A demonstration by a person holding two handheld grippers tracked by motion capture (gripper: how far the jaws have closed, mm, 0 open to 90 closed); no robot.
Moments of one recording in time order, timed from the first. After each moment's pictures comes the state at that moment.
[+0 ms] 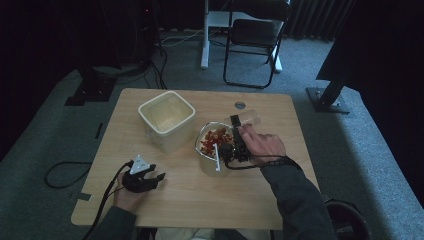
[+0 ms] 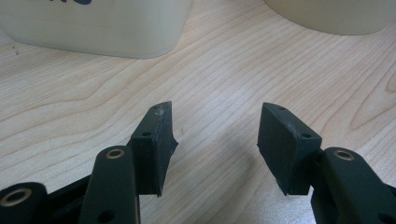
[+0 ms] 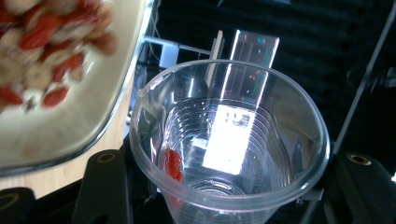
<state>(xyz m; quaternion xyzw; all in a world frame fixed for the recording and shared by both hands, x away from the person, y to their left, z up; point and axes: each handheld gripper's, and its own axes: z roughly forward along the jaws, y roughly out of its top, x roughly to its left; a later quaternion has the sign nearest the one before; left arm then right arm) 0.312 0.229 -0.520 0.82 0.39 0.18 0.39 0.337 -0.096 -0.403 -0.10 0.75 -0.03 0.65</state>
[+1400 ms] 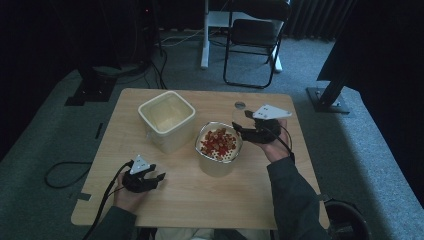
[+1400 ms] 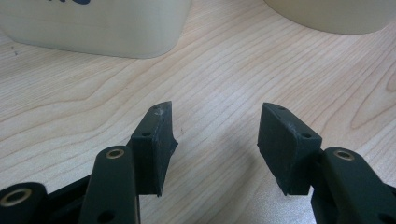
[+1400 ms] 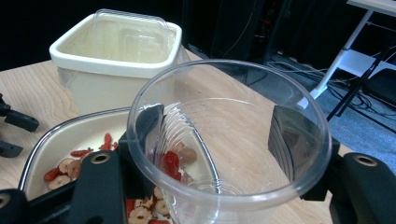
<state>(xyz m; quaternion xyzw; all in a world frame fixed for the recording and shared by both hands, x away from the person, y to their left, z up) 0.312 0.228 -0.520 0.82 0.39 0.18 0.39 0.385 -0.181 -0.363 0.30 0.78 0.48 0.26</state>
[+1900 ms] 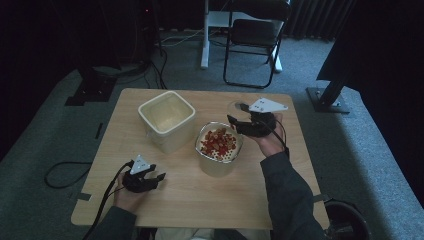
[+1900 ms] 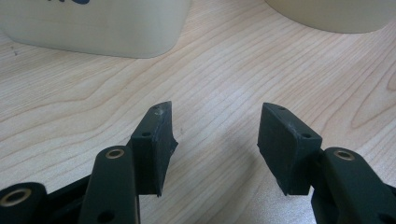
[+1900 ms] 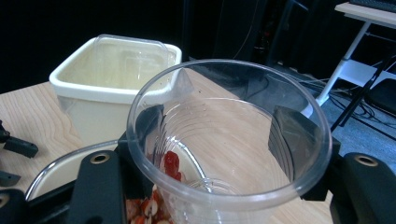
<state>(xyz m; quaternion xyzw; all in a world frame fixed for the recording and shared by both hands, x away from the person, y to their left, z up) 0.312 0.228 -0.520 0.82 0.39 0.18 0.39 0.398 -0.167 -0.352 0.30 0.77 0.50 0.26</state>
